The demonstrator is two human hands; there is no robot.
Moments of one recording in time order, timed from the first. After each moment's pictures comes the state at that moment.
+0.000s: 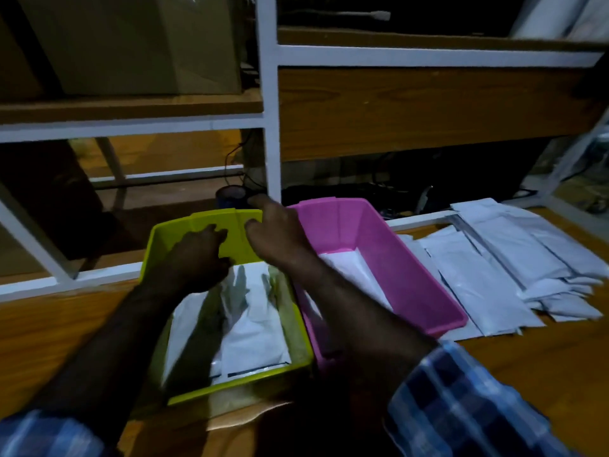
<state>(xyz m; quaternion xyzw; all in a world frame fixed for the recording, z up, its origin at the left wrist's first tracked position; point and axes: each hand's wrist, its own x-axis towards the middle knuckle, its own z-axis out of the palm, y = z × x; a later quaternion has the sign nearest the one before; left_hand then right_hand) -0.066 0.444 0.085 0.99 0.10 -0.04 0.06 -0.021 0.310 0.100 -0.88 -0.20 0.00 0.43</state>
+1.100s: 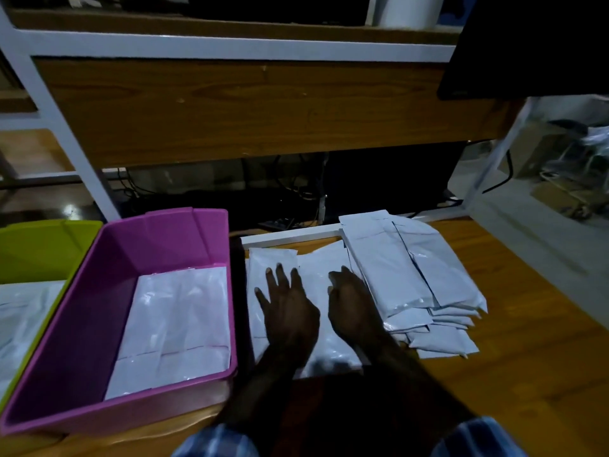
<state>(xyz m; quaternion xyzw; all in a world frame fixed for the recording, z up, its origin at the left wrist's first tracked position) 0.062 0.014 -0.041 0.97 0.17 0.05 0.16 0.111 -0.095 -0.064 -0.95 -0.13 -0.07 0.27</state>
